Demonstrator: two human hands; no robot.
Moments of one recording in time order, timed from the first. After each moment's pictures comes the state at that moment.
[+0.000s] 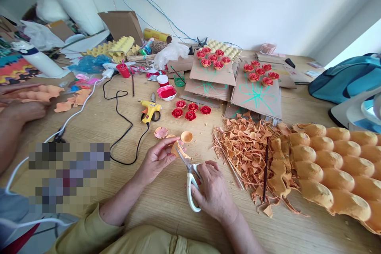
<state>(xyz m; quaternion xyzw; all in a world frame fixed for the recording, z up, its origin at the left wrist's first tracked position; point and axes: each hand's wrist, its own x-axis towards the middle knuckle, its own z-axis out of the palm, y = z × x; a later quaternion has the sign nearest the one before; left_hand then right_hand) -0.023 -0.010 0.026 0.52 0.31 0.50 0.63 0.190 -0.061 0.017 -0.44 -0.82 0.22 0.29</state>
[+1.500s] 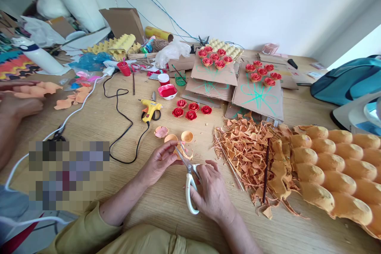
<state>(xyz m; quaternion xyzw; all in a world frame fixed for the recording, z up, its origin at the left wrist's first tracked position) -0.015 -0.013 0.024 0.43 0.32 0.46 0.70 0.189 -0.062 0.013 -0.44 -0.82 0.22 0.30</state>
